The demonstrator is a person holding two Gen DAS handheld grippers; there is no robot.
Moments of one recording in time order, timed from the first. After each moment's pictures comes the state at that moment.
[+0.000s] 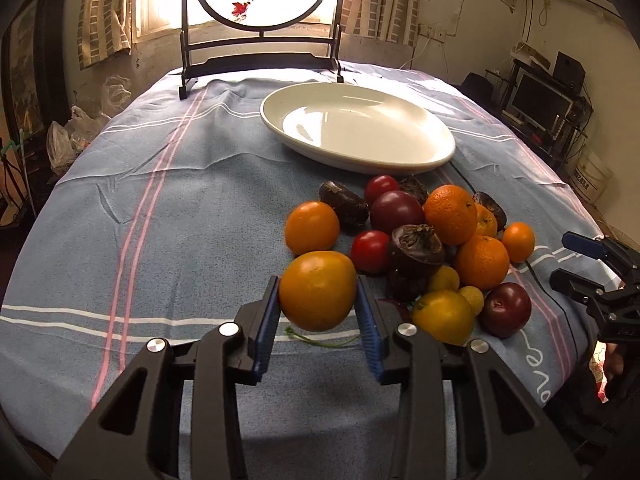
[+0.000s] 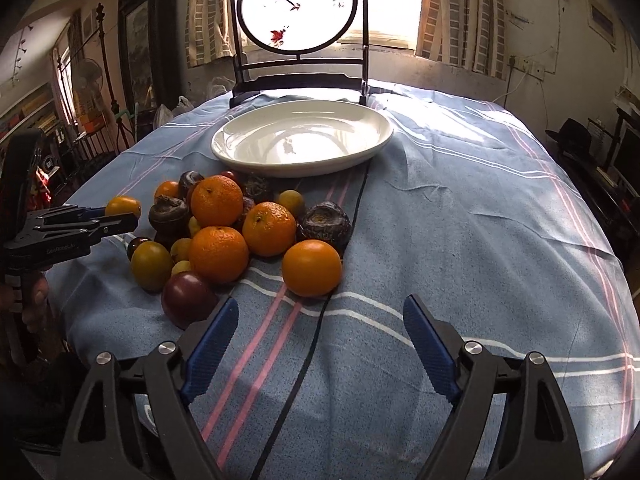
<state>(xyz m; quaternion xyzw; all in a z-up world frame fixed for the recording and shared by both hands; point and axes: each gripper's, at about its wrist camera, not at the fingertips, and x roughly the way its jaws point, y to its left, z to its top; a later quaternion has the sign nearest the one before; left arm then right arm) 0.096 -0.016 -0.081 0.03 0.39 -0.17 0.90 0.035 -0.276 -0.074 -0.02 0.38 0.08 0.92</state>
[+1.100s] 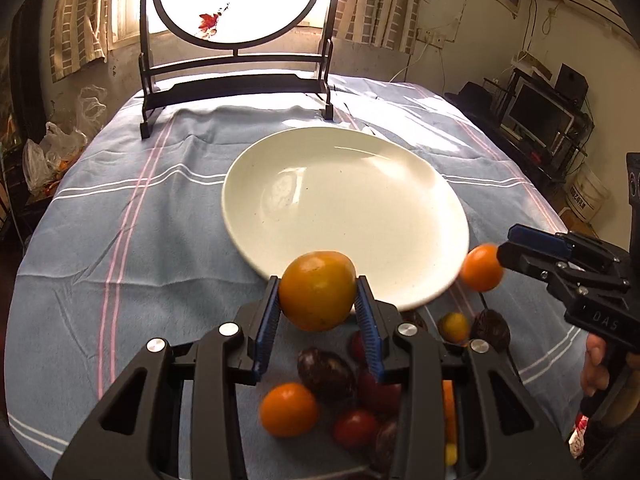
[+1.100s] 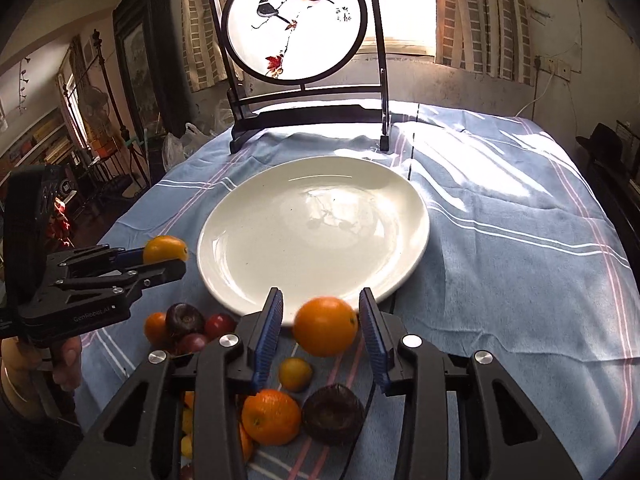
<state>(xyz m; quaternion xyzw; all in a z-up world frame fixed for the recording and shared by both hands) 0.224 -0.068 -0.047 0.02 0.42 -0.20 0.89 0.181 -0.272 -0.031 0.03 0.38 0.11 0.92</state>
